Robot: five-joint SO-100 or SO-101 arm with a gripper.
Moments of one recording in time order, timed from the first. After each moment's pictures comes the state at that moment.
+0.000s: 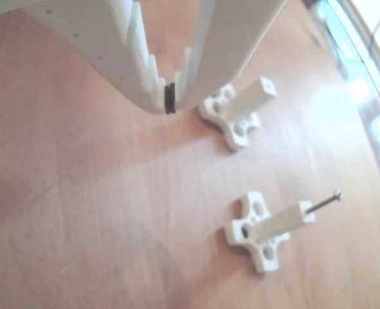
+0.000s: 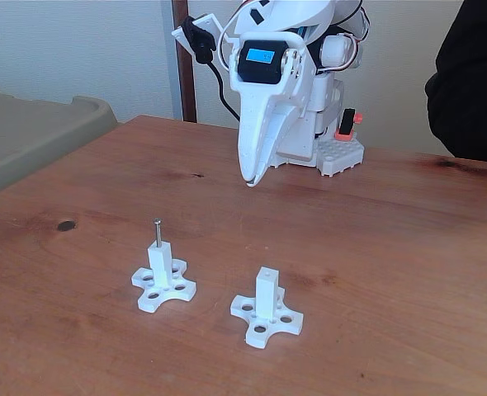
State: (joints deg) arm 3.5 197.6 174.0 70.2 -0.7
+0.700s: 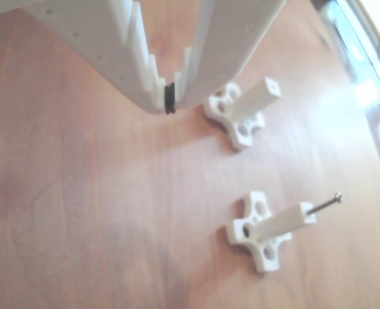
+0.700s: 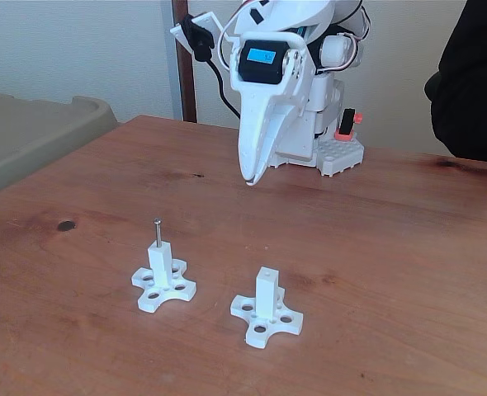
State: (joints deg) arm 4.1 192.7 171.7 70.0 -2.5
